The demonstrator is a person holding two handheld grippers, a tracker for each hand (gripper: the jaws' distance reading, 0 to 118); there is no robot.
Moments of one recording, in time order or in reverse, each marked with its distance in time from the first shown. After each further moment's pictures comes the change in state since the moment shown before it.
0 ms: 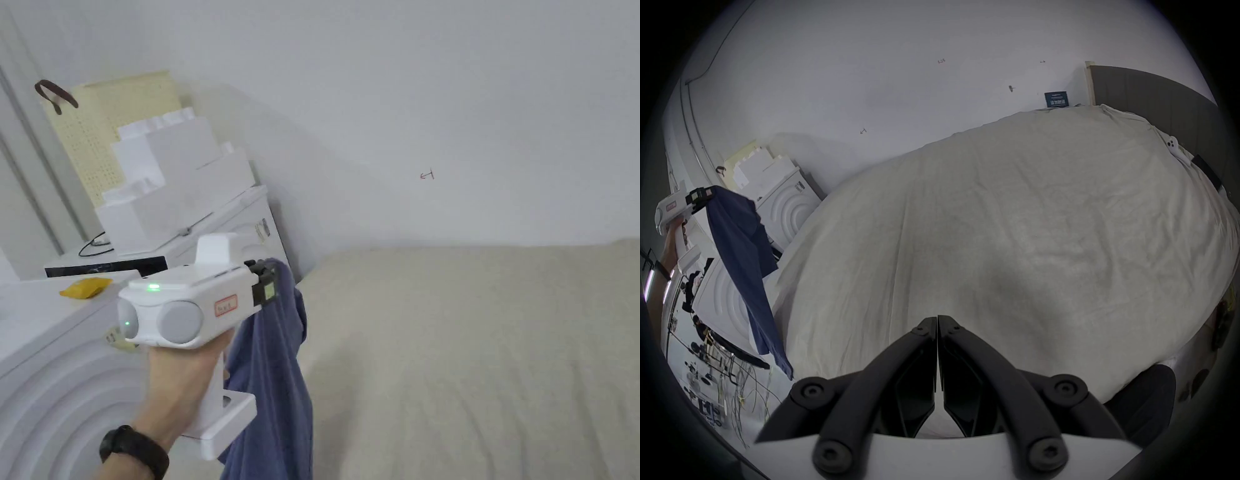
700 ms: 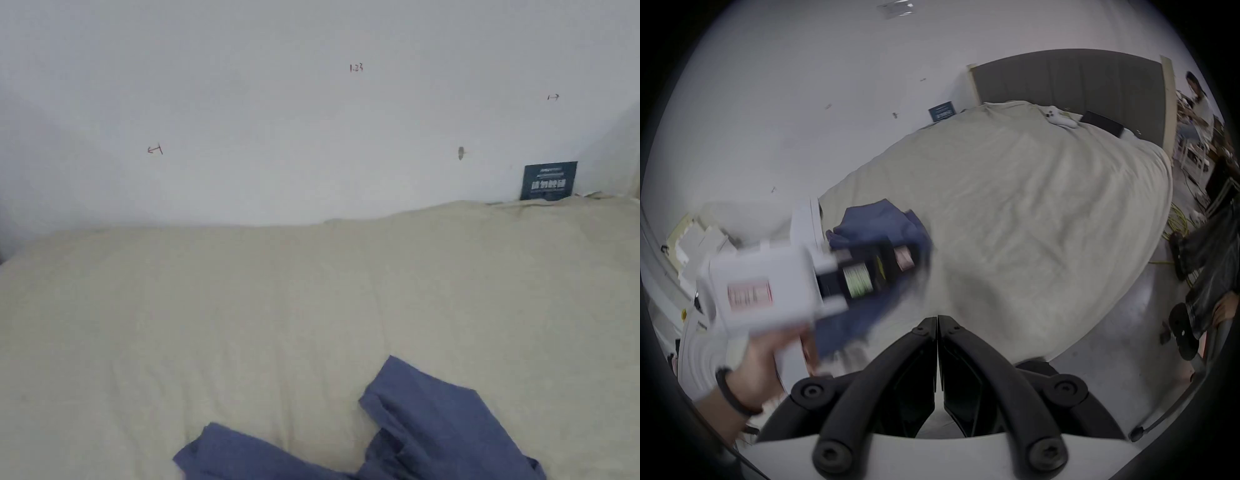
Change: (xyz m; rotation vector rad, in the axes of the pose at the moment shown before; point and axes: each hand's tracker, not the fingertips) left arm 0.618 -0.269 0.017 -0.495 -1.116 -0.165; right arm 0.150 -0.019 0.077 0.119 -0.313 -0.278
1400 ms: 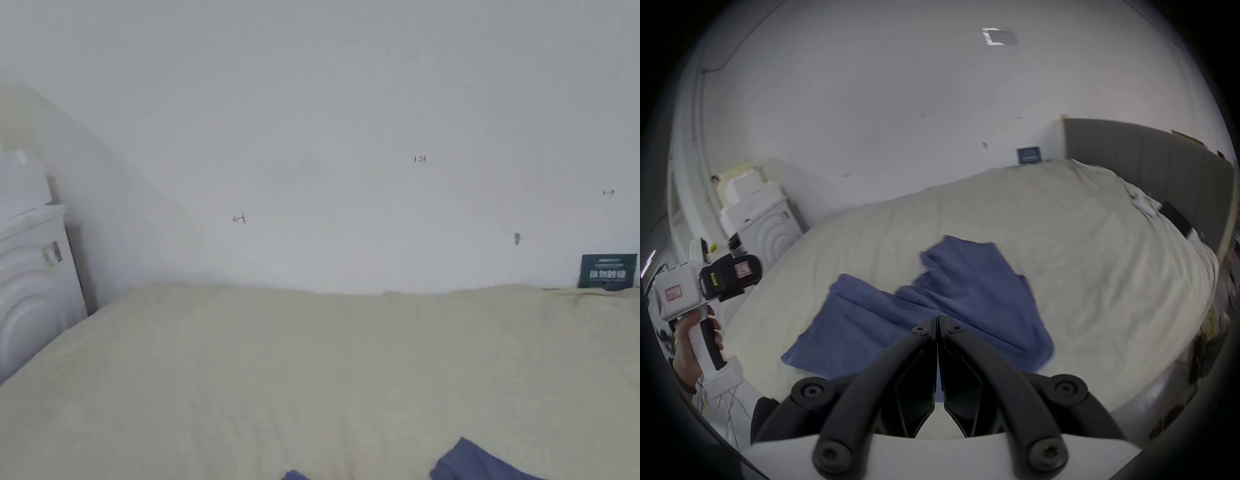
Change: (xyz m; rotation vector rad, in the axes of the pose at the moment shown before) left arm -0.072 -0.074 0.402 0.521 0.729 0.318; right arm -0.122 0.033 0.016 0.136 0.290 0.392
